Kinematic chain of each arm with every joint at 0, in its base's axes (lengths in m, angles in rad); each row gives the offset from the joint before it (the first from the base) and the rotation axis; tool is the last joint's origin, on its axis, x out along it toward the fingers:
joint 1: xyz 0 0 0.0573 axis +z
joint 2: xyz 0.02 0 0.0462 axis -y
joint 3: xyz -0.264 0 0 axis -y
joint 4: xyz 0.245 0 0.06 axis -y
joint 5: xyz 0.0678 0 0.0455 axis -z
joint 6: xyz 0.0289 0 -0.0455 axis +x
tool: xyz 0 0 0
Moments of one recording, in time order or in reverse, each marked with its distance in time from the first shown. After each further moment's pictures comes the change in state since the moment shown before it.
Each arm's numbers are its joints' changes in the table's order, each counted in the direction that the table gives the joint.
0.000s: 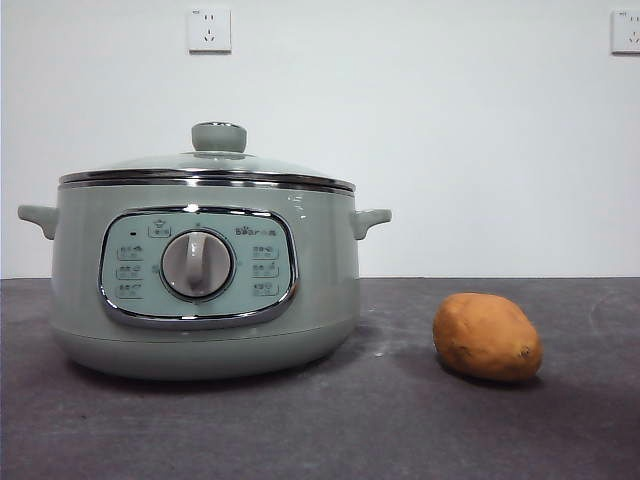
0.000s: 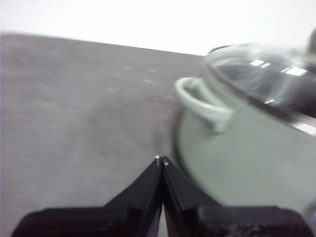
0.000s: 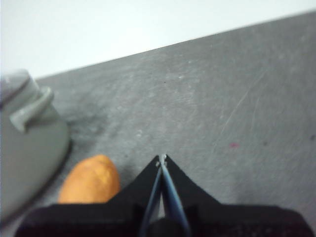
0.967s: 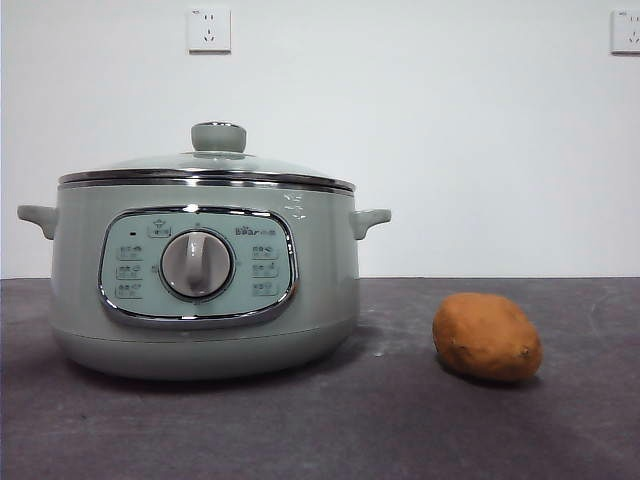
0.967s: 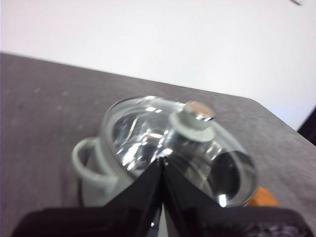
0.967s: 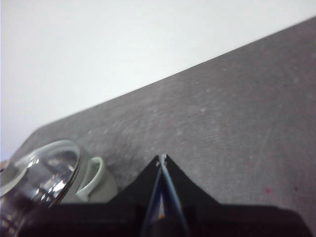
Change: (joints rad) left arm 0.000 -0.232 0.389 -0.117 0.286 -0.103; right arm 0.000 -0.376 0.464 -0.101 -0.034 0.103
